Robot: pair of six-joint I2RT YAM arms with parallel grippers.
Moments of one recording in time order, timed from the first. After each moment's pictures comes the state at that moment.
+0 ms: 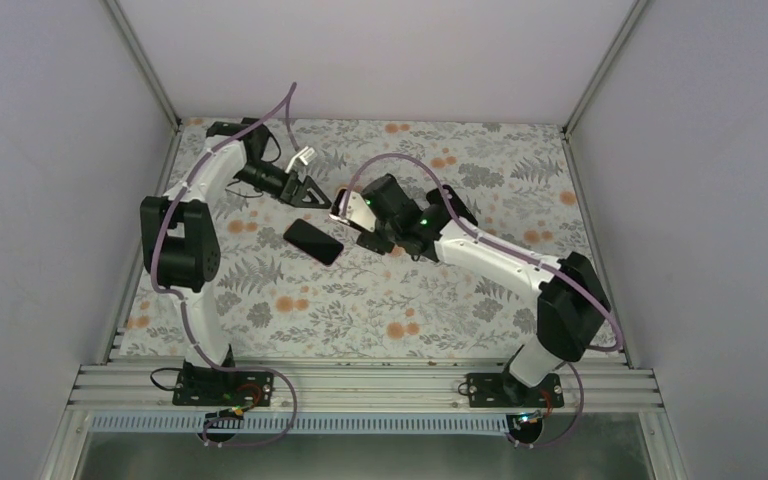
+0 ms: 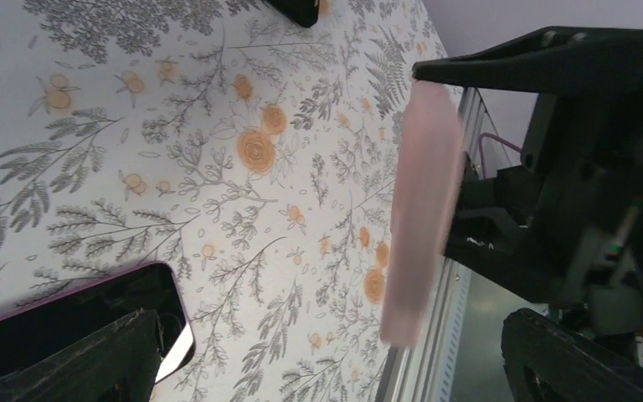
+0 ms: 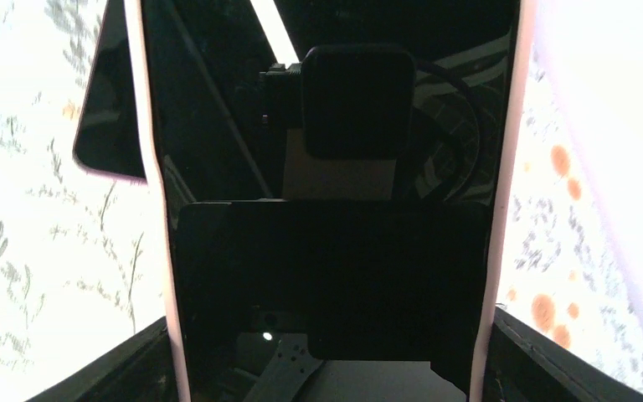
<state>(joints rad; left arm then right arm) -0.12 1.97 1.71 -1.32 1.01 0.54 0.85 1.61 1.24 -0.47 0.23 -0.50</state>
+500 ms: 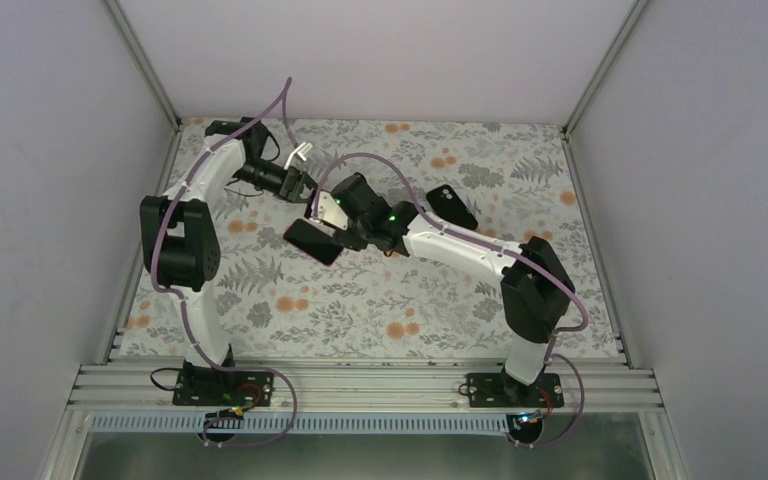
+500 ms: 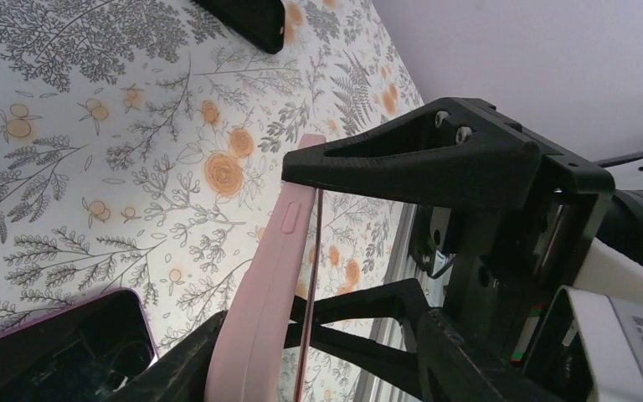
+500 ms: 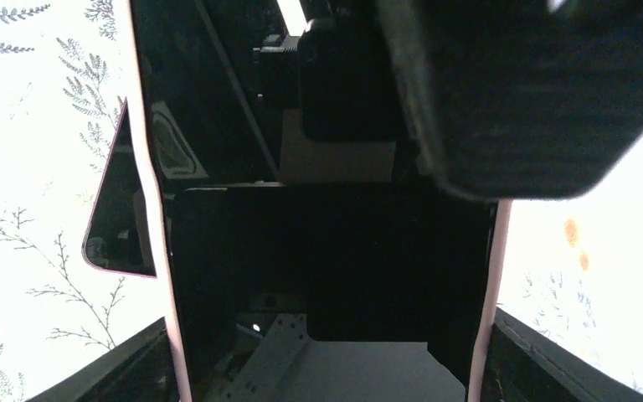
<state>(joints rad) -0.12 1.98 1.73 -1.35 1.11 0.55 0.92 1.80 1.42 -0.43 0.25 -0.52</state>
